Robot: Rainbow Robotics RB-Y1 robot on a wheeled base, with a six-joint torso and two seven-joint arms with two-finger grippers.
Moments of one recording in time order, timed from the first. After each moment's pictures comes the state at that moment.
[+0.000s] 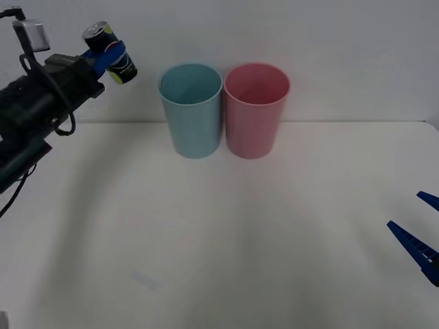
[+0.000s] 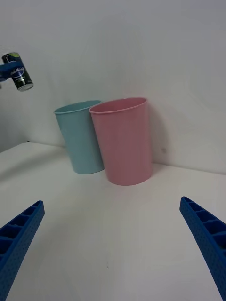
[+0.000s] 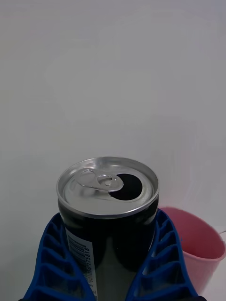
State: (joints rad) right arm 0.35 -0.40 -0.52 -1.66 0.96 -1.22 0.00; left arm -0.46 0.41 0.24 -1.50 -1.43 -0.69 0.59
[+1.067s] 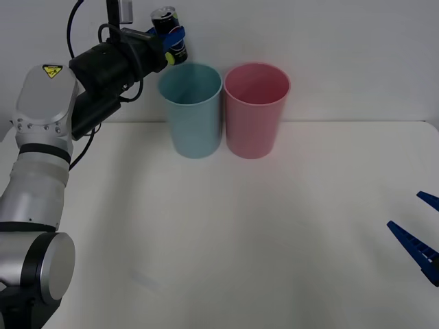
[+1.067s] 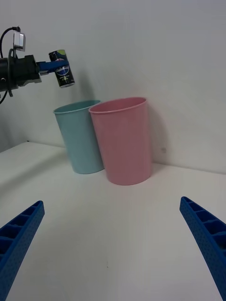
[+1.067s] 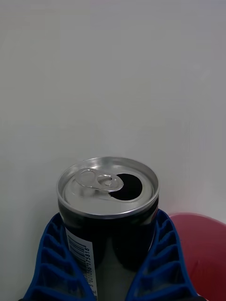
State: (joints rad) right arm 0.35 -0.40 -0.52 -1.66 0.96 -1.22 0.00; left arm -0.83 0.24 0.22 -1.10 -1.67 -0.67 0.43
